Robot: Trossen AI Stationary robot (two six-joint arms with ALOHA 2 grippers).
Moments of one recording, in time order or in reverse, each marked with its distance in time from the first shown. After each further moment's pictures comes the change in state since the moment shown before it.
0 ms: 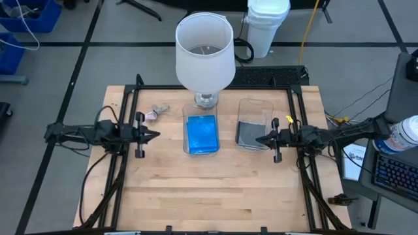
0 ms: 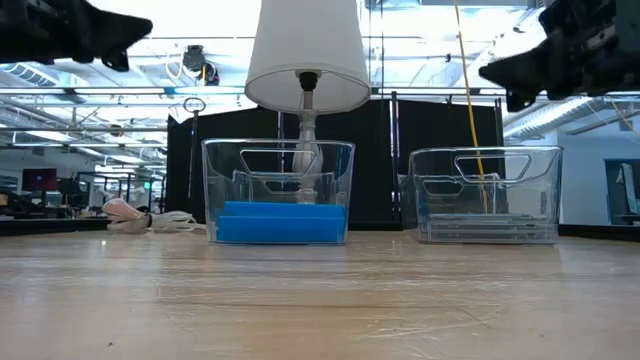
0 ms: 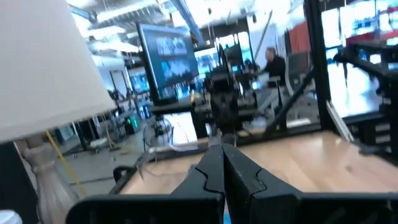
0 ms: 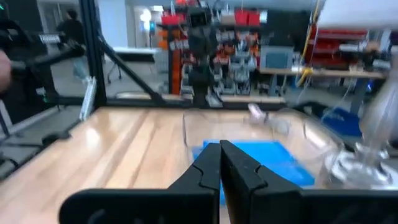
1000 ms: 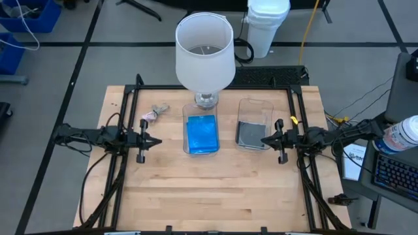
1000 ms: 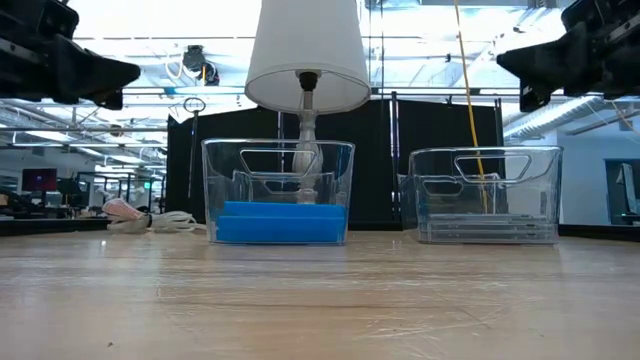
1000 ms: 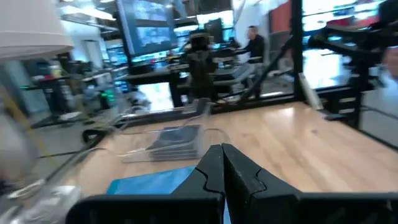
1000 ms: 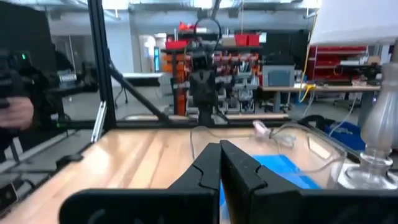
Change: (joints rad) left arm -0.056 -0.167 -0.136 -0.153 -0.003 -0.085; right arm 0.058 -0.192 -0.068 -0.033 0.047 0.021
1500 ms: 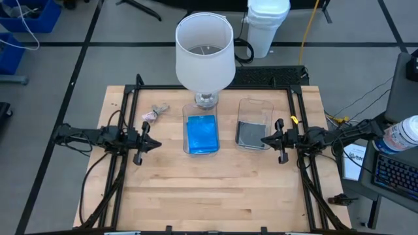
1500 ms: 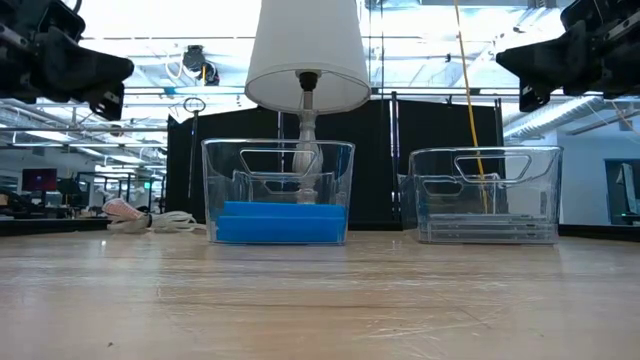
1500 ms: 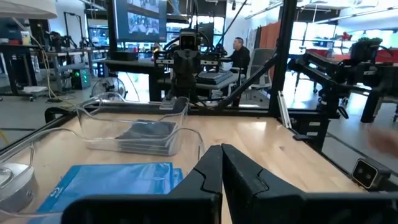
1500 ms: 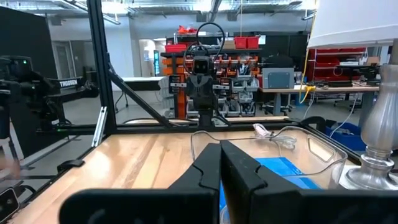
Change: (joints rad) left arm 0.000 0.001 -0.004 0.018 0.065 -0.212; right arm 0.000 0.002 0.000 0.014 0.000 0.012
